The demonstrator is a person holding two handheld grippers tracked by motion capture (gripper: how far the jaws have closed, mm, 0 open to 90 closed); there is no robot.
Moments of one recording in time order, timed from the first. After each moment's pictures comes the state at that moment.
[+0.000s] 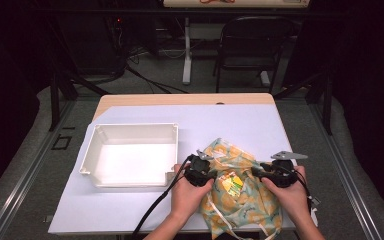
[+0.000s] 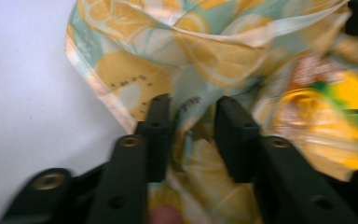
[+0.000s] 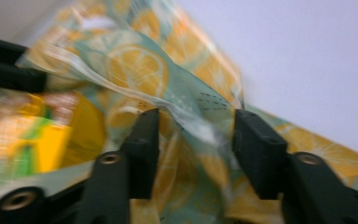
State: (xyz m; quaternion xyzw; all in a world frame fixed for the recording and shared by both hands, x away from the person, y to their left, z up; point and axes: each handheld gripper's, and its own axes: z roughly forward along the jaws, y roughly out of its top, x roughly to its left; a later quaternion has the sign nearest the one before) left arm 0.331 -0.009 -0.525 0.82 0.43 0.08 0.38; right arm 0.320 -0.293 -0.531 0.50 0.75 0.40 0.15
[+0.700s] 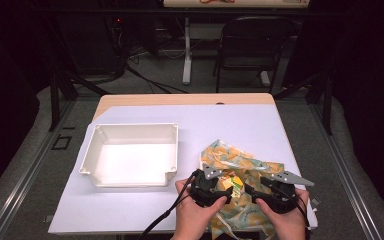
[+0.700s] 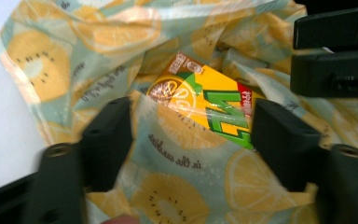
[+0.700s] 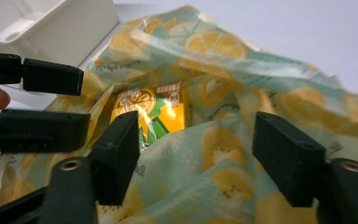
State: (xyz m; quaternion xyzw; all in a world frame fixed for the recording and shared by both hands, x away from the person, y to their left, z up) left arm 0.270 -0.032 -0.508 0.80 0.44 0.09 0.40; right arm 0.247 -0.251 -0.510 0.53 0.71 0.43 0.17
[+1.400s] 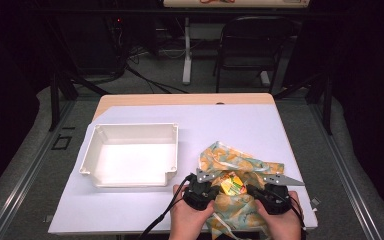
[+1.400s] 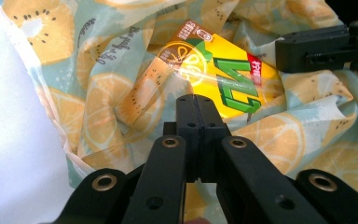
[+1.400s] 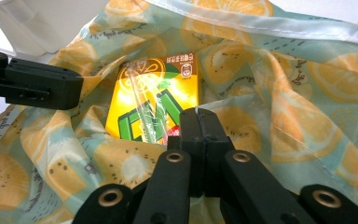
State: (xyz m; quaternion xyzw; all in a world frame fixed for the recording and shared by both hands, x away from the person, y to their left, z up) left arm 0.266 -0.011 -0.519 0.81 0.43 0.05 0.39; right arm 0.246 -0.245 -0.521 0.52 0.74 0.40 0.16
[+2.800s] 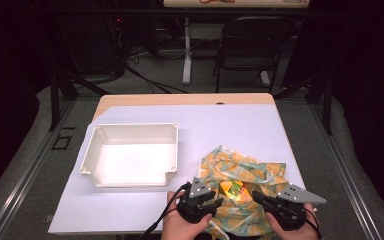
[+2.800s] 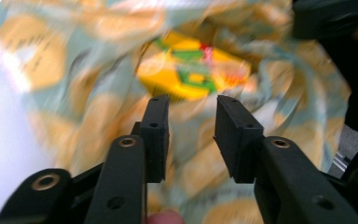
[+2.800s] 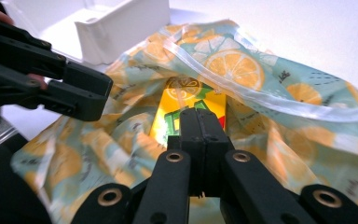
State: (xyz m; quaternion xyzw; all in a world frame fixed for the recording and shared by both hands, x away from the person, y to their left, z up) left arm 0.243 -0.002 -0.512 0.82 0.35 0.05 0.45; right arm 0.211 -0.259 -0.500 0.44 0.75 0.46 0.17
